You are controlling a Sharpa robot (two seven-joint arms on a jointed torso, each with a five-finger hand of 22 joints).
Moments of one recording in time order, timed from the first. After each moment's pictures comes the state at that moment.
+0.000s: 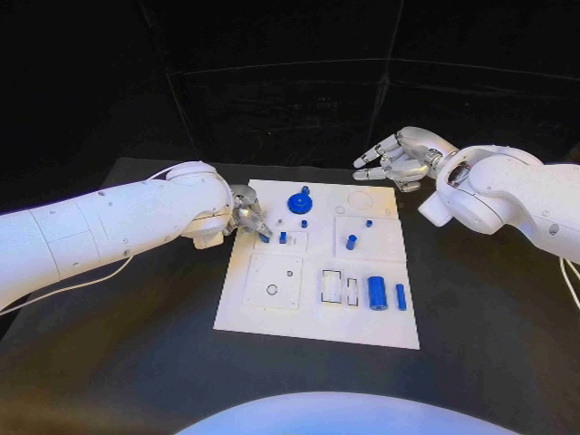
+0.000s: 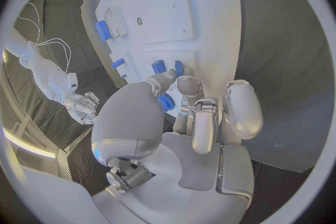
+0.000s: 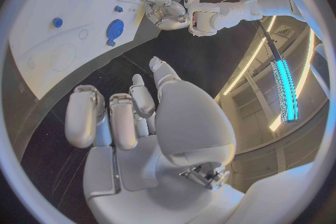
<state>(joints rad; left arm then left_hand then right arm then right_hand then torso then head) 1.24 -0.67 -0.06 1.30 -1.05 0.14 -0.55 1.11 -0.10 0.60 0.03 0.05 0.91 0.04 0.72 0.40 1.27 -0.03 1.03 0.80 1.47 -0.08 1.57 1.31 0.08 1.45 0.02 1.28 1.17 1.33 -0.76 -0.05 1.40 -0.80 -0.21 -0.02 1.34 -0.02 0.01 0.05 0.33 0.93 0.16 0.08 0.07 1.32 0.07 1.23 1.23 1.46 0.00 1.43 1.31 0.06 1.42 0.10 1.39 1.19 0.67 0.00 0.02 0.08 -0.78</state>
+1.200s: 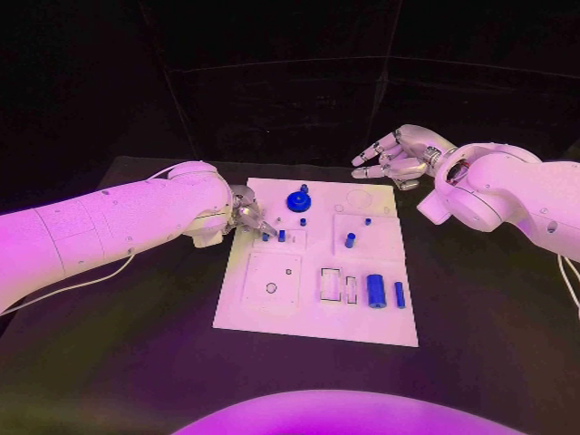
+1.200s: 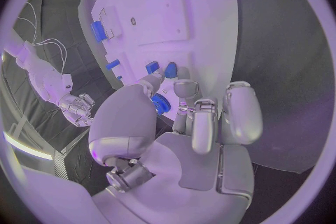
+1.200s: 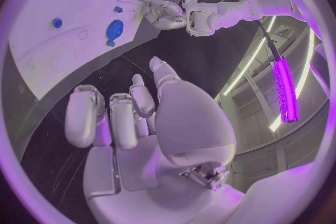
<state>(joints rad) 1.24 -0.66 -0.06 1.26 -1.05 0.15 -0.56 0.94 -0.17 0.36 0.16 0.05 0.93 0.02 0.77 0.43 1.29 -0.04 1.06 0.82 1.47 -0.10 1.57 1.31 0.08 1.46 0.01 1.29 1.20 1.33 -0.76 -0.05 1.40 -0.80 -0.21 -0.02 1.34 -0.02 0.01 0.05 0.33 0.93 0.16 0.08 0.07 1.32 0.07 1.23 1.23 1.46 0.00 1.43 1.31 0.06 1.42 0.10 1.39 1.19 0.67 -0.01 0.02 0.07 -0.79</state>
